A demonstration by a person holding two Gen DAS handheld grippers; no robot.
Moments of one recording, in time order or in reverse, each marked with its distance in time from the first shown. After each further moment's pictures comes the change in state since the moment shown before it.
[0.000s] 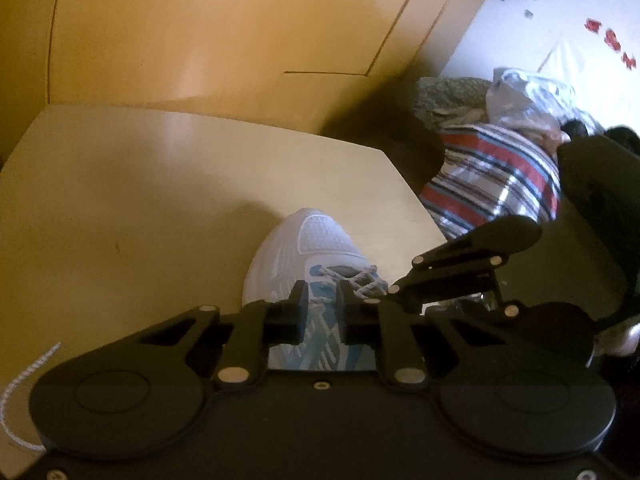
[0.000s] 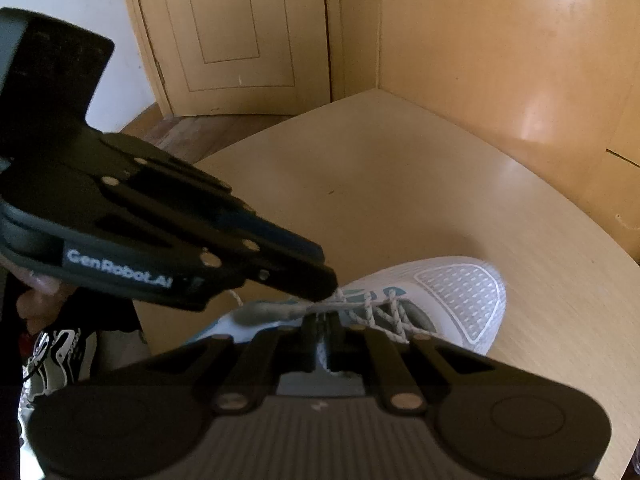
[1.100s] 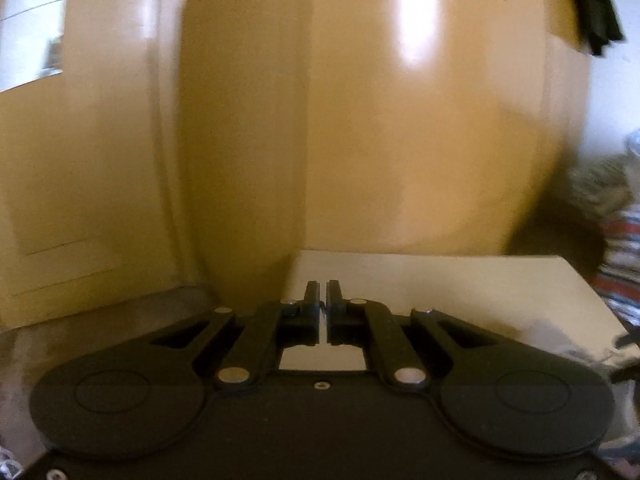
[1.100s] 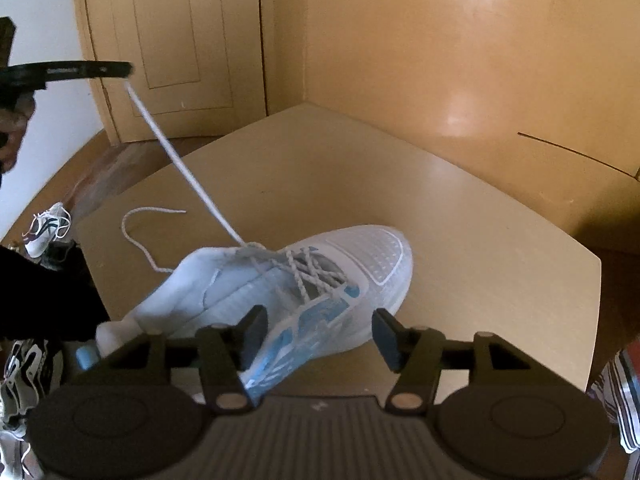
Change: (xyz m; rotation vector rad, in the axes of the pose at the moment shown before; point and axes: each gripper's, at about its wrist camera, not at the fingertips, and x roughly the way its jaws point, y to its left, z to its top) left arm -0.187 0.083 0.010 0.110 -0.415 0.610; right arm -0.044 -0.001 -0.035 0.092 -0.063 -0.170
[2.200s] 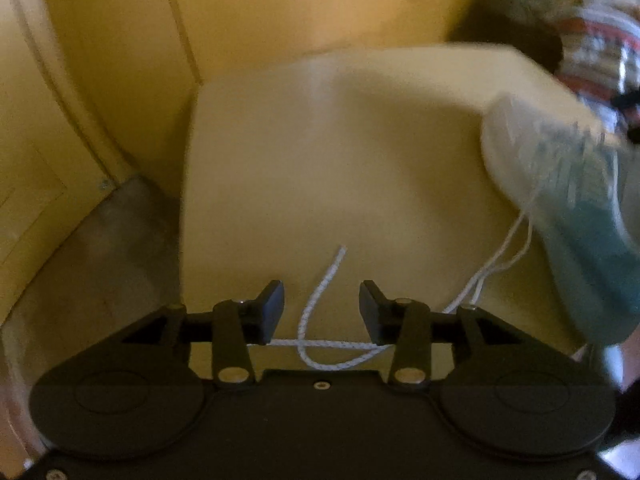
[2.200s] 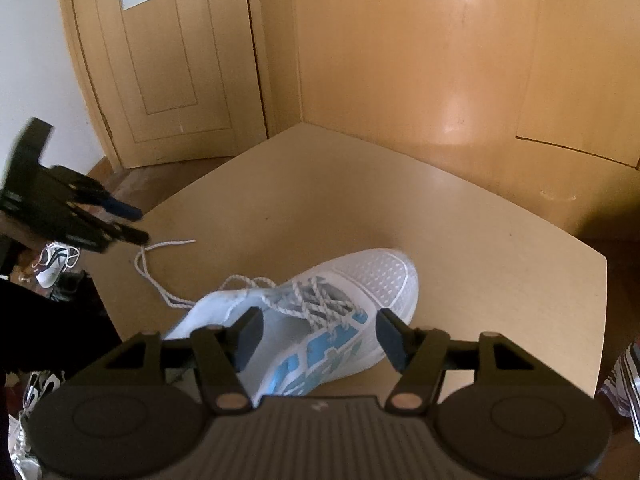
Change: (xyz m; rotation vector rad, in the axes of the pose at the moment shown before) left arm 0.079 -0.063 -0.084 0.357 0.528 -0.211; right arm -0.011 -0.003 0.015 0.063 -0.040 0.035
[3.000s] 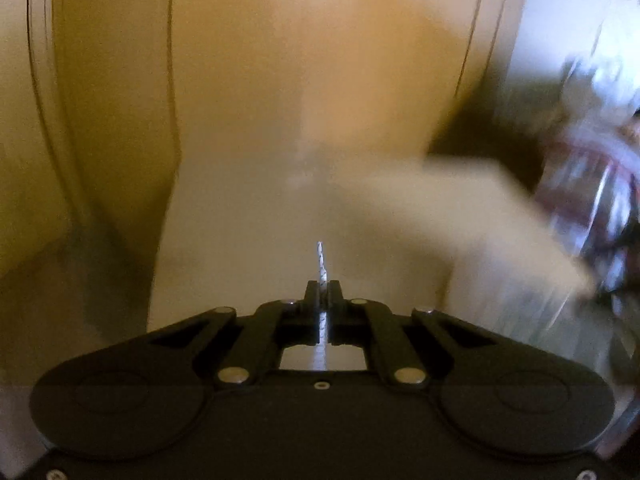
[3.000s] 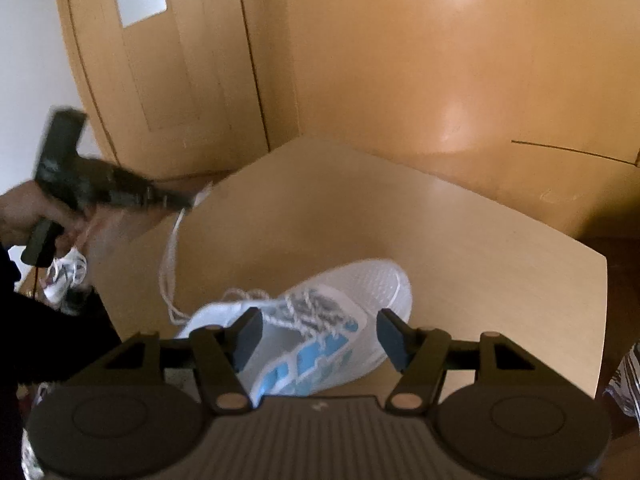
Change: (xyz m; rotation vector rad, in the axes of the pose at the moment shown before) left arm -0.071 0.015 0.071 -0.176 -0.437 -0.151; right arm -0.016 -0.013 0.005 0.055 -0.071 0.026
